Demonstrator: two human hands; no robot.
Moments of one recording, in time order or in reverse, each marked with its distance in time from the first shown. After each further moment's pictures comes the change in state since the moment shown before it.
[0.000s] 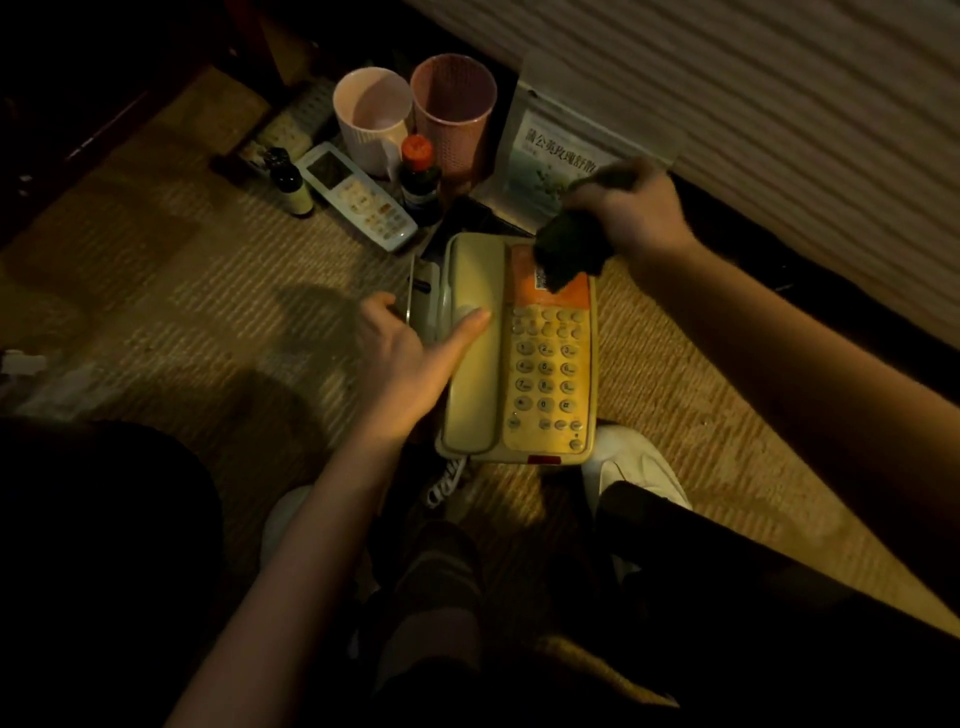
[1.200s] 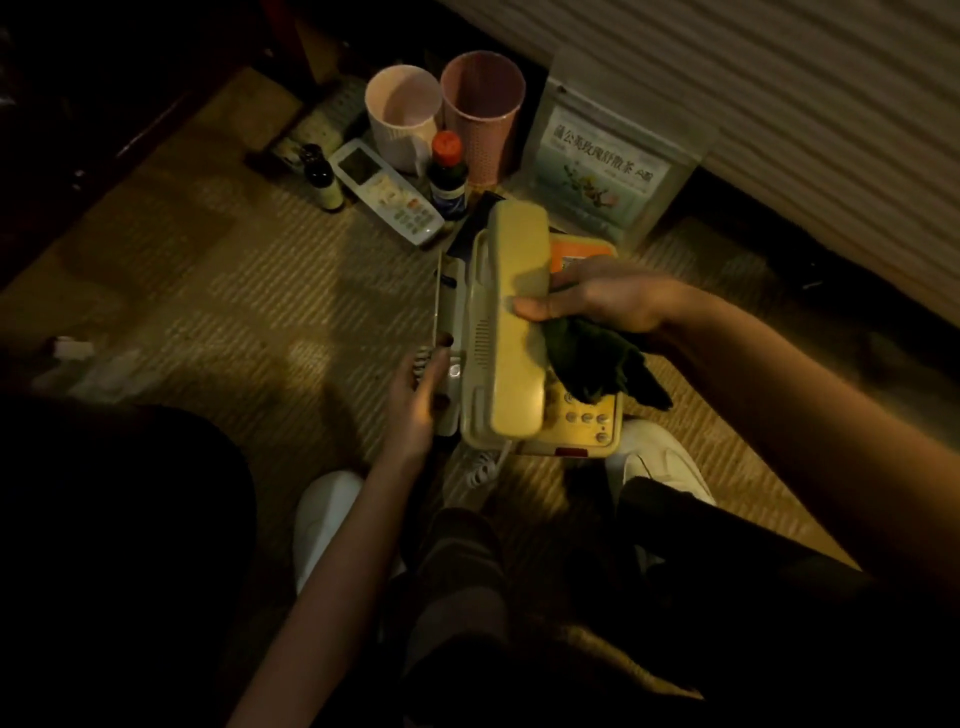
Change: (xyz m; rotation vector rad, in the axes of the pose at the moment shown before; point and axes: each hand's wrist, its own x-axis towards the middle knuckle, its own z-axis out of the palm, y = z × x) left_hand -0.024 -0.052 0.009 -0.651 -0.059 -0.032; right_hand -0.051 0.006 0.018 -0.344 -0.655 0.146
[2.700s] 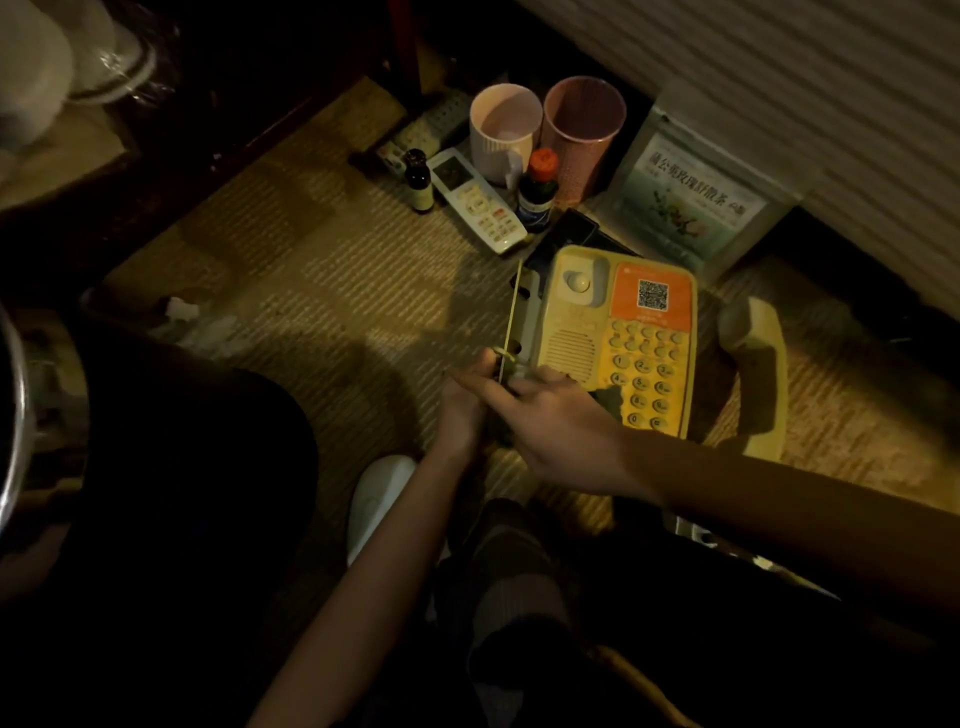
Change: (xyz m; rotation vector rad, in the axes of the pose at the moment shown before) left_hand 0.010 -0.003 -0.007 -0.057 0.050 -0.165; right_hand 0.015 0.035 0.117 -1.330 0.206 -0.811
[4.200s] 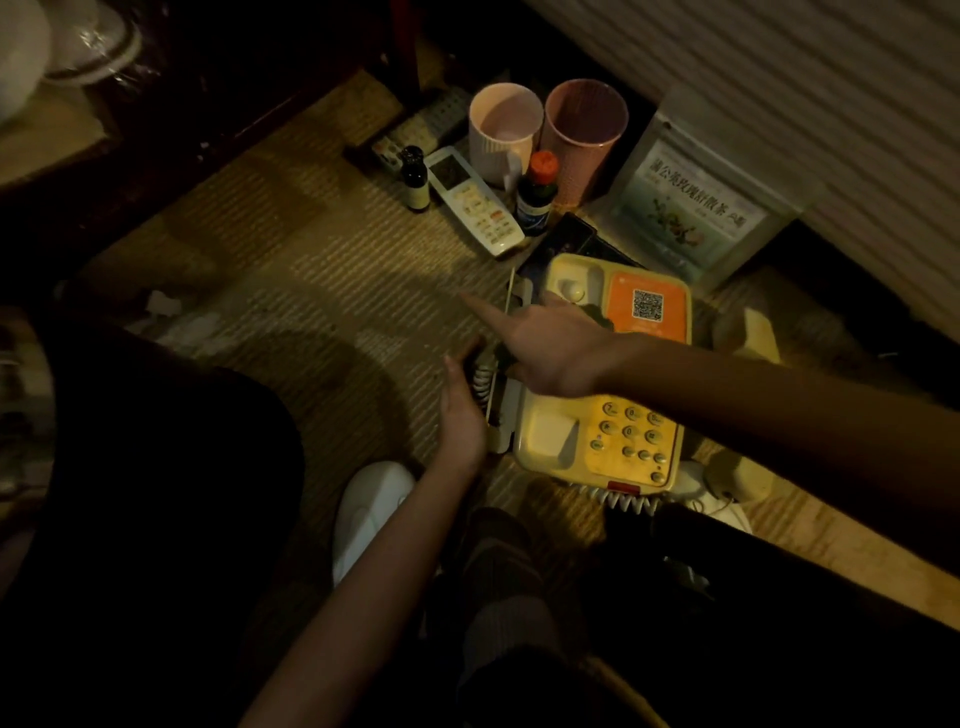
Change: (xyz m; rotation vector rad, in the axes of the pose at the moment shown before) left_hand 0.011 -0.015 0.007 -0.154 0.103 0.128; right_hand 0.054 0.046 -0.032 0.030 -0.250 0.104
